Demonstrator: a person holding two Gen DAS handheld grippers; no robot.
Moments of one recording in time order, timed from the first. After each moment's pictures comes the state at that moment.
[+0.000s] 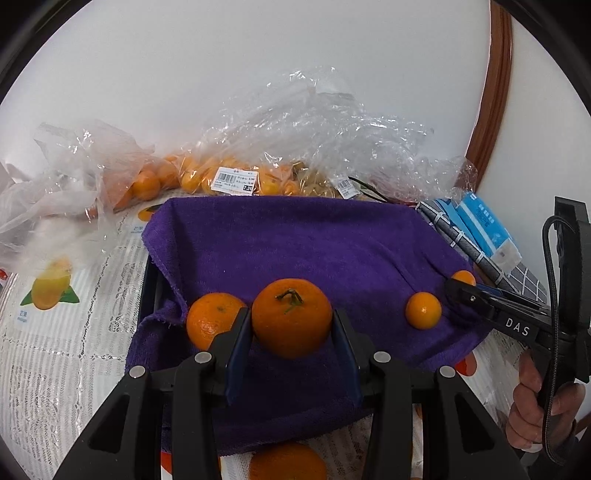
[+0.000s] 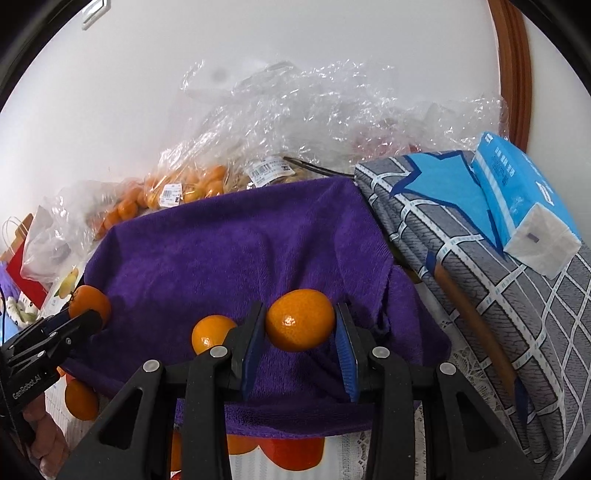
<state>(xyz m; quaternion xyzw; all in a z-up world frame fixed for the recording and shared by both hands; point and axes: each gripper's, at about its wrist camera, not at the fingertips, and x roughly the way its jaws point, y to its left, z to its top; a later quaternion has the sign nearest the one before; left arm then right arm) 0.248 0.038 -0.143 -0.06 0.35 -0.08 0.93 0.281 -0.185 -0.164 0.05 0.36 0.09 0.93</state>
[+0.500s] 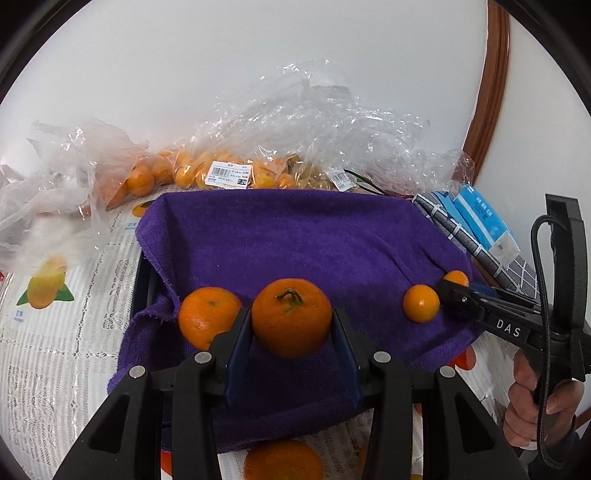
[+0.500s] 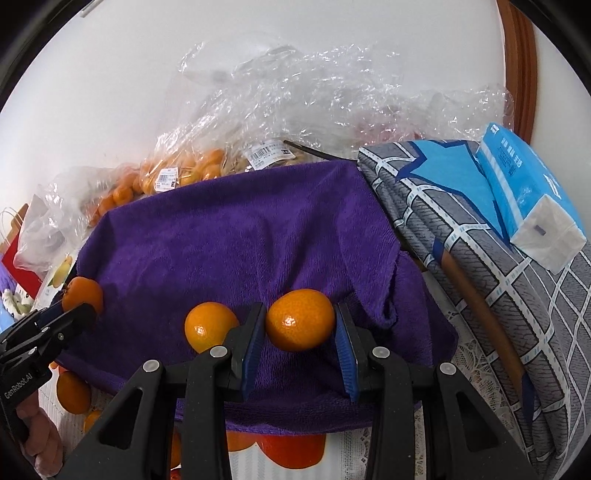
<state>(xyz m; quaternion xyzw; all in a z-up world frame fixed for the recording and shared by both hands) 0.250 0.036 -0.146 -0.05 0.36 -0.09 0.93 0.284 -0.179 -0.171 0.04 0.38 0.09 0.92</state>
